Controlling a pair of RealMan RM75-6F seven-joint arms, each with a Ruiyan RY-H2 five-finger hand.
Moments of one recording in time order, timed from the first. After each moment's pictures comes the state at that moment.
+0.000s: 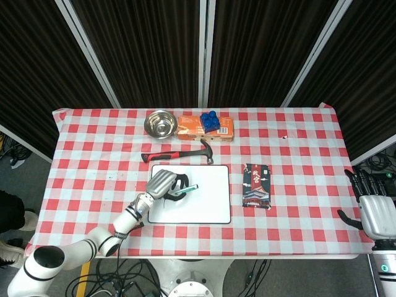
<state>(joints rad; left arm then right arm) -0.83 -1.96 -0.08 -0.81 1.52 1.00 -0.53 0.12 -1.04 0.08 -1.63 -1.46 1.42 -0.01</state>
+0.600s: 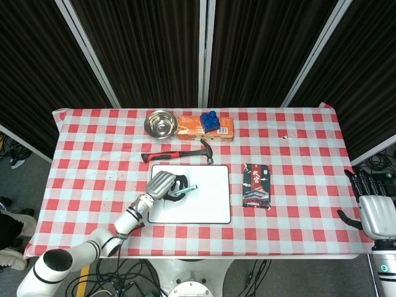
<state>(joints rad) -0.82 -2.02 -0.06 -0.69 1.53 1.00 -0.60 0.12 -1.04 0.08 -1.64 -1.46 1.42 -0.02</state>
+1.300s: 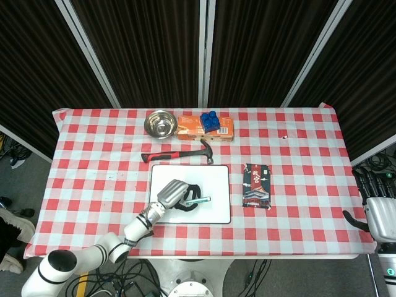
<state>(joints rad) -0.84 -2.04 -0.07 -0.79 1.55 1.02 -0.58 0.10 -1.03 0.08 -1.62 -1.47 1.46 0.02</state>
